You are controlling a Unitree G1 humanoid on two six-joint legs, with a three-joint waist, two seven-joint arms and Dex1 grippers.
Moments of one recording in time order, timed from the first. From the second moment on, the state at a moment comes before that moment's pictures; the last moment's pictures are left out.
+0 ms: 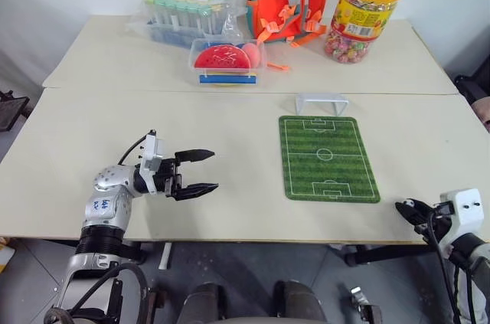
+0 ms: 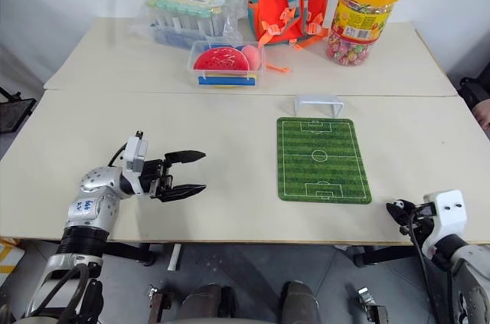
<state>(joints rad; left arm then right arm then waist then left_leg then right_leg) -0.48 0.47 0.09 0.41 -0.47 0.03 -1.43 0.26 -0.66 -0.48 -0.20 0.49 0.44 0.62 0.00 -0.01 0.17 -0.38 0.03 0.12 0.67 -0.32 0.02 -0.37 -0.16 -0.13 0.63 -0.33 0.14</state>
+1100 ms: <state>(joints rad) -0.60 0.41 0.03 0.72 -0.38 -0.35 -1.50 -0.22 -0.89 0.03 0.01 0.29 0.23 1.14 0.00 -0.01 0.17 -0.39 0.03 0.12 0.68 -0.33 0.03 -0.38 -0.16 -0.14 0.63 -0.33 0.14</state>
